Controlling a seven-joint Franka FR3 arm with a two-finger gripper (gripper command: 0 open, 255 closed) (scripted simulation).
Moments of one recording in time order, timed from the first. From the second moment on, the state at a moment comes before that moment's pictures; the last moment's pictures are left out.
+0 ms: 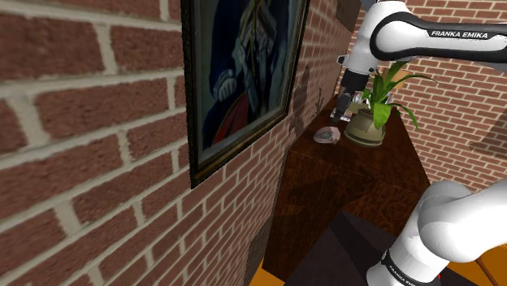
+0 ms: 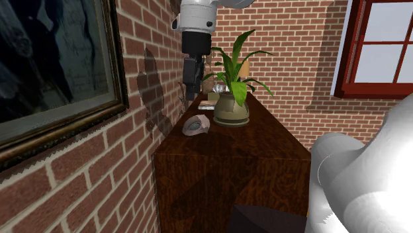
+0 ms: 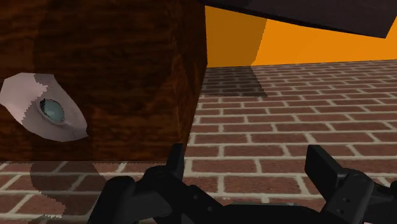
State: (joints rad) arm 0.00 -0.67 -0.19 -2.26 -0.13 1.70 -0.35
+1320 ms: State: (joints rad) arm -0.02 0.15 -0.71 -1.70 0.22 1.64 -1.23
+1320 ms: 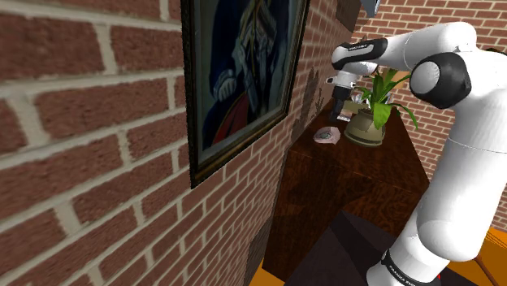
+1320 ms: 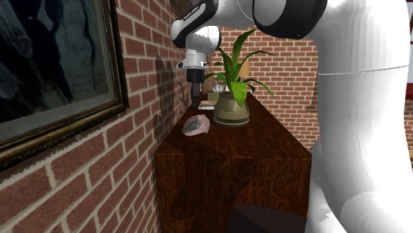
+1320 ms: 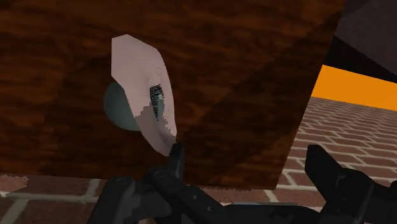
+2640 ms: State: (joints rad) arm -0.27 0.62 -0.65 -1.30 0.46 1.51 -1.49
